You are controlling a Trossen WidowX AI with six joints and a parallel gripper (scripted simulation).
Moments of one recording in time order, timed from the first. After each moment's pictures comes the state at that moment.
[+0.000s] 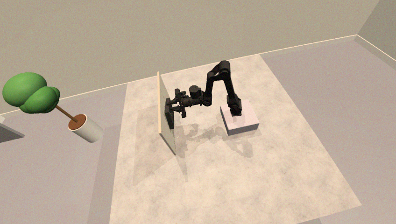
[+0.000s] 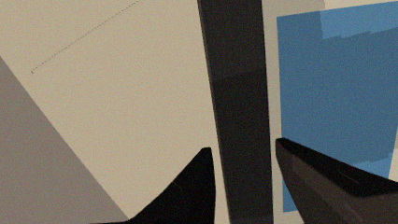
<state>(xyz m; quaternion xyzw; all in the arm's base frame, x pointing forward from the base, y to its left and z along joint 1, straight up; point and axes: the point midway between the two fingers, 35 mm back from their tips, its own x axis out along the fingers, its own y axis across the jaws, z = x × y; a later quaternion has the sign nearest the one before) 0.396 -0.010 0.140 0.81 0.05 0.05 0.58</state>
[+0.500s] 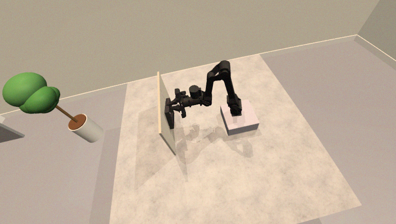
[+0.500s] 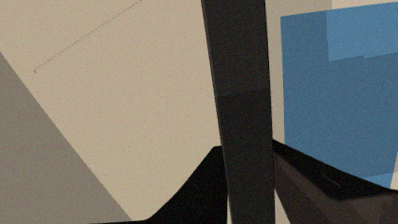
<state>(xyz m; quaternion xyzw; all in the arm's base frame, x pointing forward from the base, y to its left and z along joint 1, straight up) 0.396 -0.010 0.140 0.81 0.05 0.05 0.58</state>
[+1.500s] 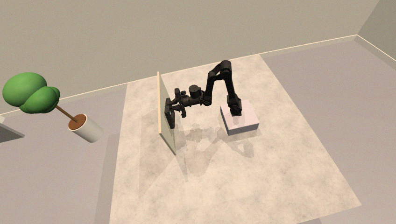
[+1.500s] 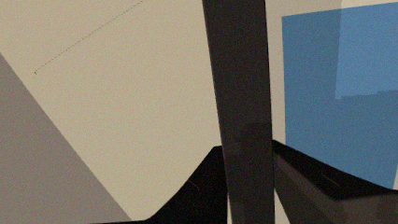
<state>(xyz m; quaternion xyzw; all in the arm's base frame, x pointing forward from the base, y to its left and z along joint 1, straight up) 0.396 -0.010 0.143 0.81 0.05 0.05 0.58</state>
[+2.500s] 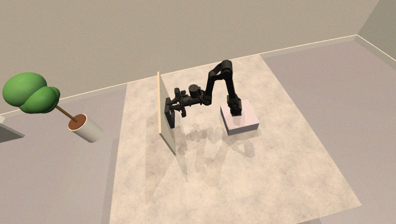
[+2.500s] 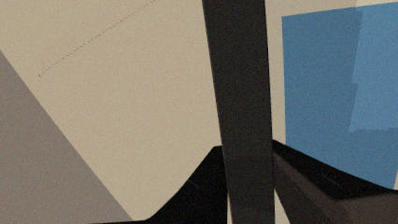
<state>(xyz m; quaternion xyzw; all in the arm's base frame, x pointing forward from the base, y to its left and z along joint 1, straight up) 0.396 -0.013 0.145 0.81 0.05 0.04 0.58</state>
